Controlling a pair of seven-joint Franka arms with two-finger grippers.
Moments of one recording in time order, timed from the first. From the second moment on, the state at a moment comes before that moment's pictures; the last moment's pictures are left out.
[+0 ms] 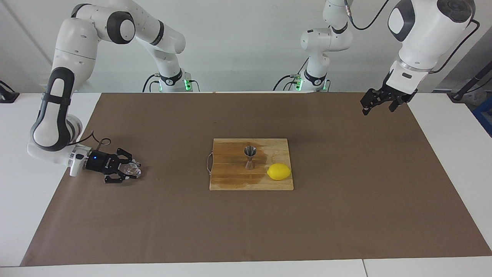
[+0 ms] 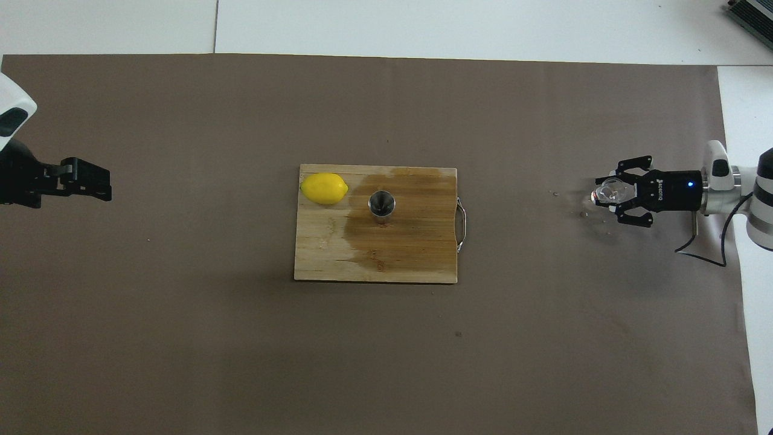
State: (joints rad) left arm -0.03 0.01 -0.04 -1.61 0.02 1.59 -0.12; right arm -0.39 0.61 -0.02 -1.70 1.03 1.68 -2.27
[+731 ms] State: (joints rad) left arm -0.03 0.01 -0.04 -1.61 0.02 1.59 -0.12; right arm -0.19 0.45 -0.02 -1.70 1.03 1.82 -2.08
